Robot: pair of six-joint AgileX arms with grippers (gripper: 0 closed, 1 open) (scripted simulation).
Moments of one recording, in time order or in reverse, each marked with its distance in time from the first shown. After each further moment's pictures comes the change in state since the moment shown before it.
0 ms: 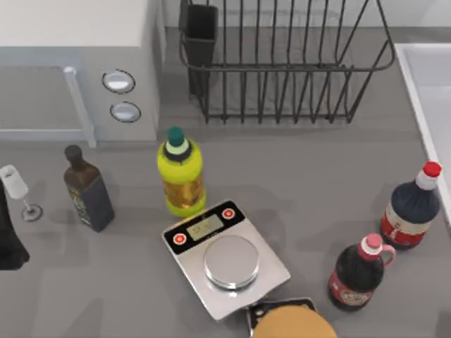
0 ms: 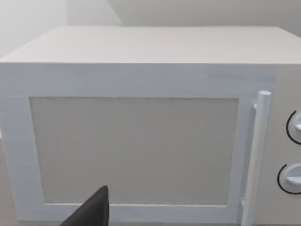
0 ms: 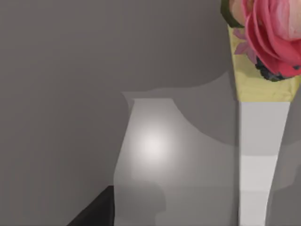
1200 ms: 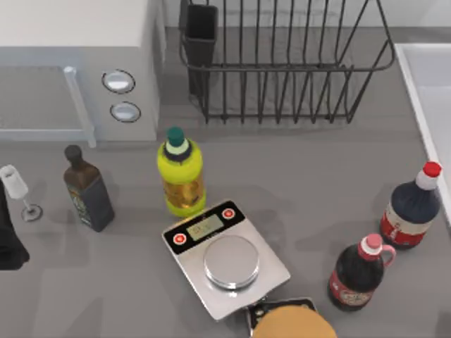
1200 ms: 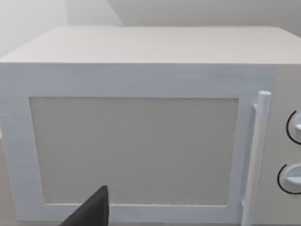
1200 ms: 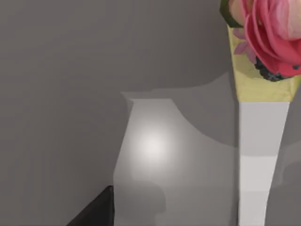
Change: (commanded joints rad) left arm 0.000 0.000 0.000 0.000 0.000 0.000; right arm 0.000 0.000 0.000 0.000 0.000 0.000
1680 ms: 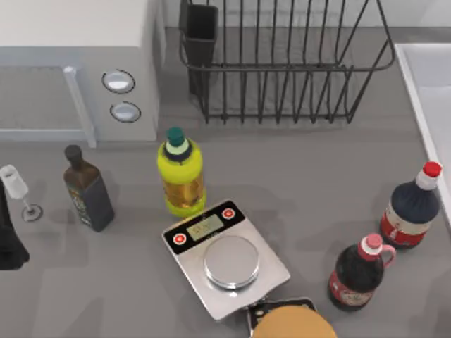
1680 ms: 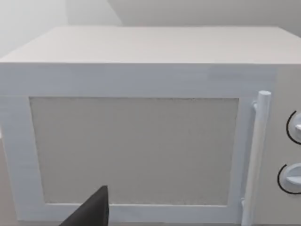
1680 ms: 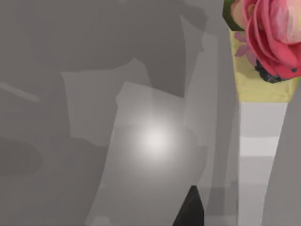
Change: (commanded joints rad) left arm 0.000 0.000 0.000 0.000 0.000 0.000; right arm -0.008 -0.148 0.188 -0.323 -0.013 -0.011
